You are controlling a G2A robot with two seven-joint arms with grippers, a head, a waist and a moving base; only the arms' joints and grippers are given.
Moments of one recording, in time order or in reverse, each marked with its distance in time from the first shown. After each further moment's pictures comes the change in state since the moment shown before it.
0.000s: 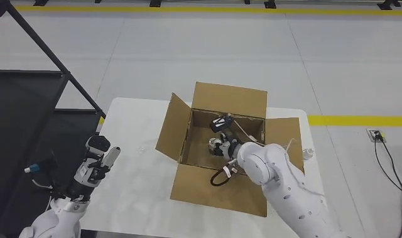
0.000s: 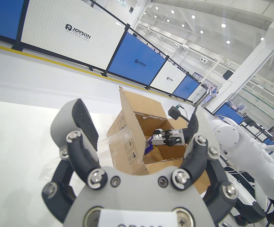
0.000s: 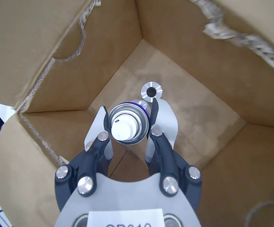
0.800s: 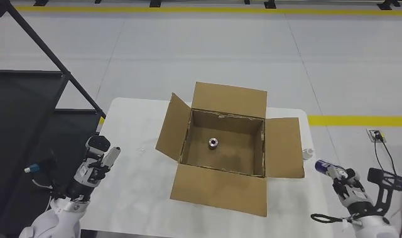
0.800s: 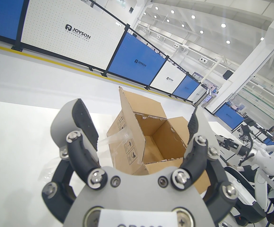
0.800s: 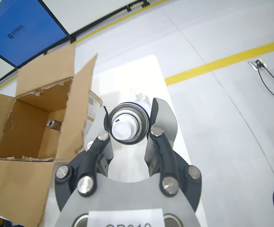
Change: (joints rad) left arm 0.000 0.000 0.000 0.000 0.000 0.000 0.000; right arm -0.953 0.069 0.880 -0.540 0.202 0.055 -0.448
